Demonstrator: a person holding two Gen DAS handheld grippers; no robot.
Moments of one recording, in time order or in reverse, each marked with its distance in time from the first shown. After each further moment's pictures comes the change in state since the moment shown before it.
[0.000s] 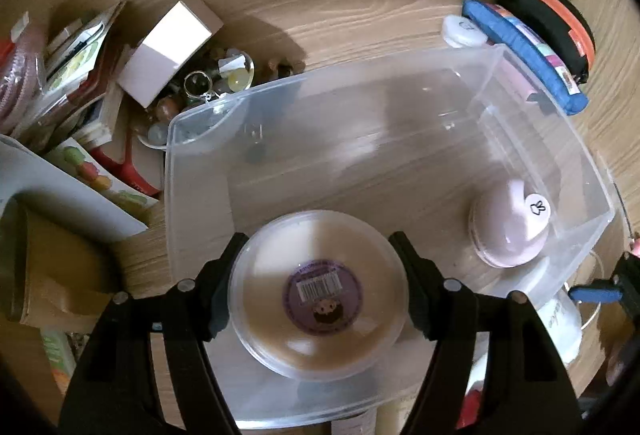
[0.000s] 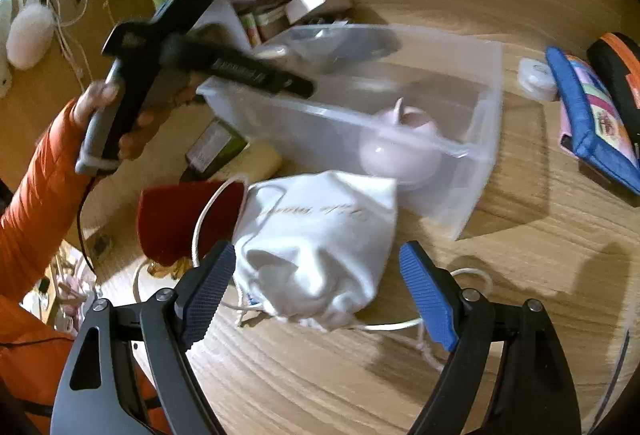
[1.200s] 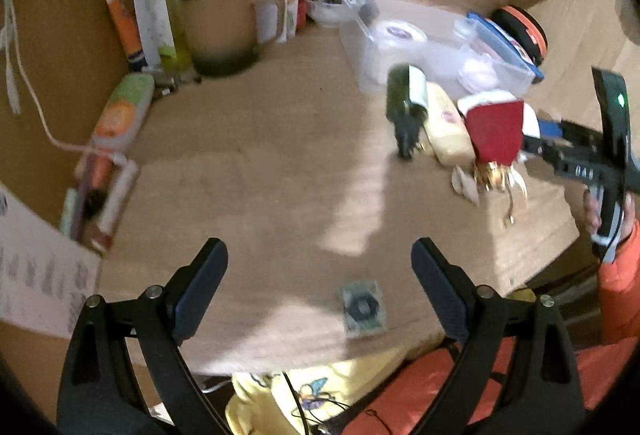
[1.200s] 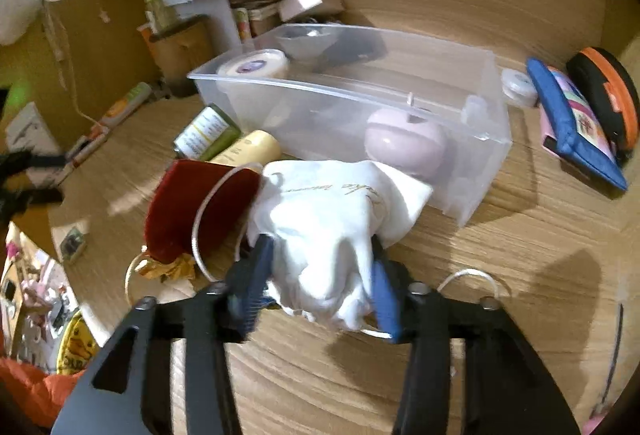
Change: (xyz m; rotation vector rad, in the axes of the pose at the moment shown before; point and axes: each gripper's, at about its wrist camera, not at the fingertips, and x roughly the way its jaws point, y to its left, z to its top) left arm -0.121 0.054 -0.259 -0.226 -0.104 -0.020; right arm 0.008 0.030 -0.013 0.026 -0.038 -0.169
